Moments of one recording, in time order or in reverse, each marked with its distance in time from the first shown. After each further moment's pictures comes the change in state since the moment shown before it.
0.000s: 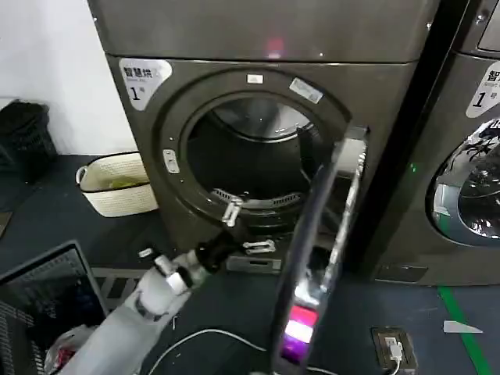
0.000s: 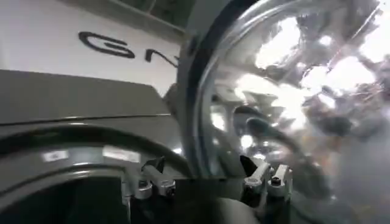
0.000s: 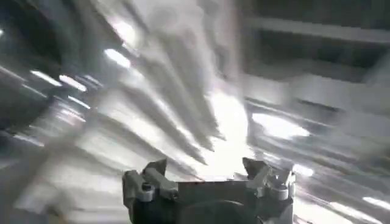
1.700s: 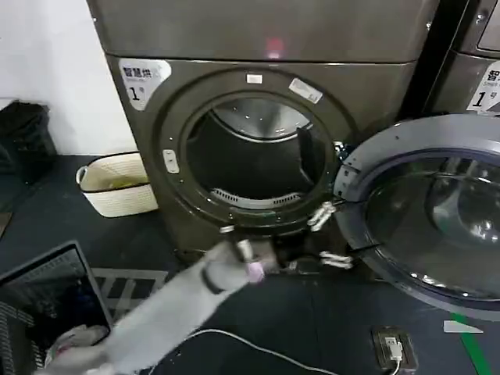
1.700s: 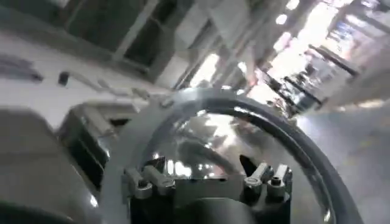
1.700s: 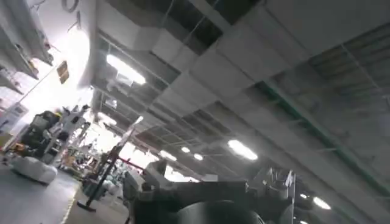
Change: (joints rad) left arm -0.314 -0.029 0.304 0.077 0.151 -0.016 0.023; right arm -0.096 -0.271 0.467 -0.616 0.020 0.095 -0.026
